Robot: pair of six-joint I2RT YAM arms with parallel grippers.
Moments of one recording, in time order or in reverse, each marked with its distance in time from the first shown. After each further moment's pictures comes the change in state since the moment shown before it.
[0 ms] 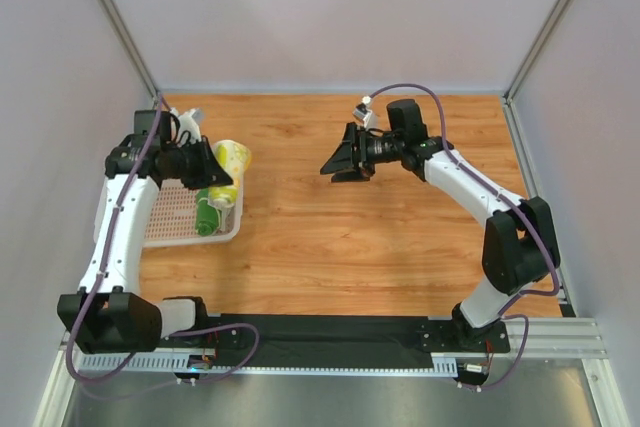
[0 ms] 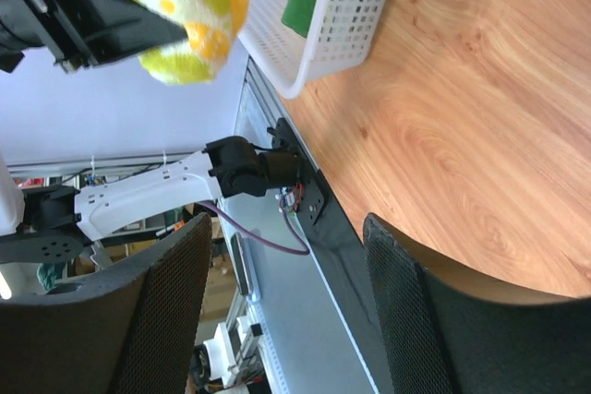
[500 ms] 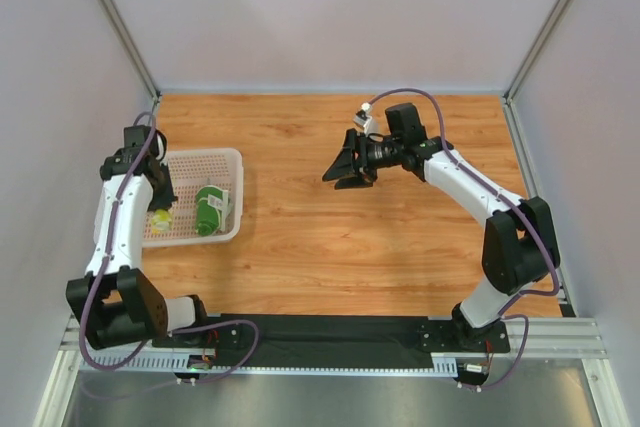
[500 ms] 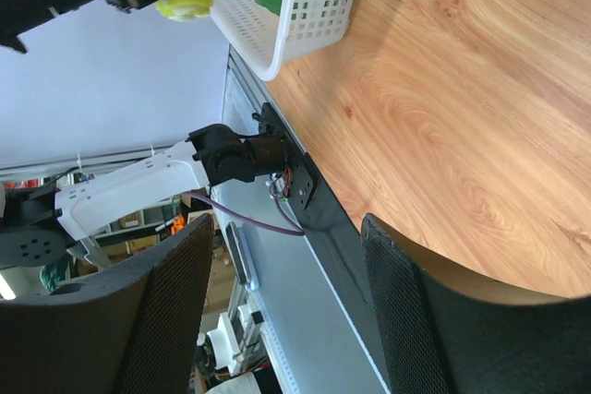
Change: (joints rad) left arm 0.184 0.014 -0.089 -0.059 -0.679 0.140; right arm 0.002 0.000 -0.001 -0.109 0.020 -0.053
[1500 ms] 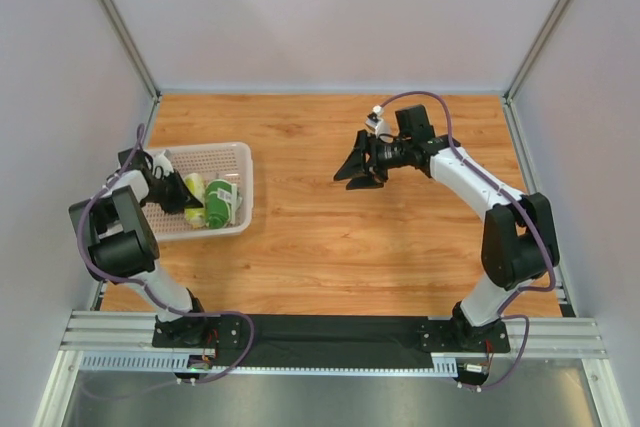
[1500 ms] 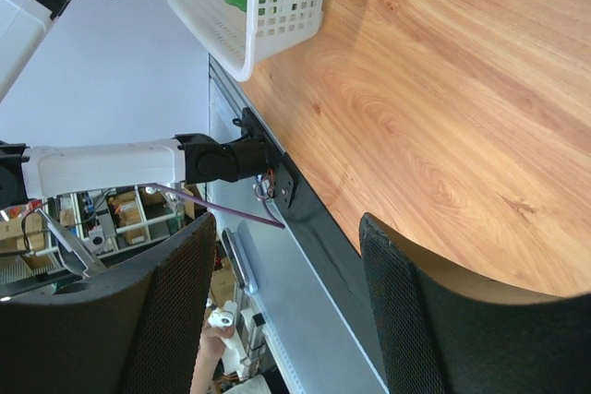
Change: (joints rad) left arm 0.220 0.431 -0.228 0.525 0.631 0.033; right arm -0.063 0.026 -0.005 -0.084 0.002 -0.060
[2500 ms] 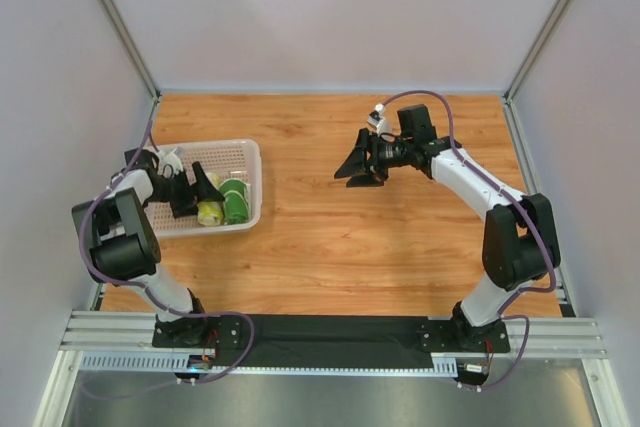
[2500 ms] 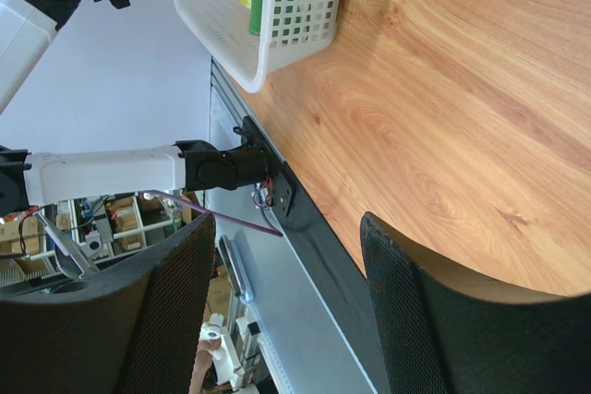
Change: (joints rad) left arm -0.034 0.003 -0.005 -0.032 0.240 0.060; right arm -0.019 -0.008 -0.022 0.056 0.000 0.013
